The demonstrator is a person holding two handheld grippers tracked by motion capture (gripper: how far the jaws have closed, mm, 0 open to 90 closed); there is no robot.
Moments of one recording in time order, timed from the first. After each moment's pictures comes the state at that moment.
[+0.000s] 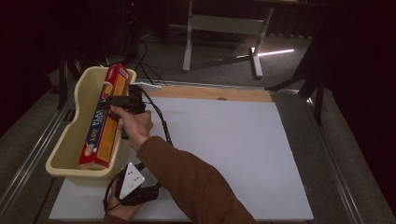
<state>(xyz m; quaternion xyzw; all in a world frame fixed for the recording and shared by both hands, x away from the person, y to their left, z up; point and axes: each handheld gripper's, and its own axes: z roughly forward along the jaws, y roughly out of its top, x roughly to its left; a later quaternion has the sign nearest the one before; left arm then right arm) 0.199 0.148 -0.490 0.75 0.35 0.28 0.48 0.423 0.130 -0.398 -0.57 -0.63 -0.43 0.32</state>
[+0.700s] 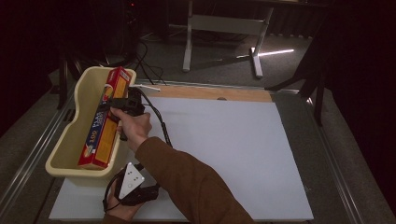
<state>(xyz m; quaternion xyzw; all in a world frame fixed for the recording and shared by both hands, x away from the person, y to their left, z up) 0.199 0.148 -0.490 0.75 0.35 0.28 0.49 0.424 0.135 -0.409 -0.58 -0.63 -0.42 0.31</state>
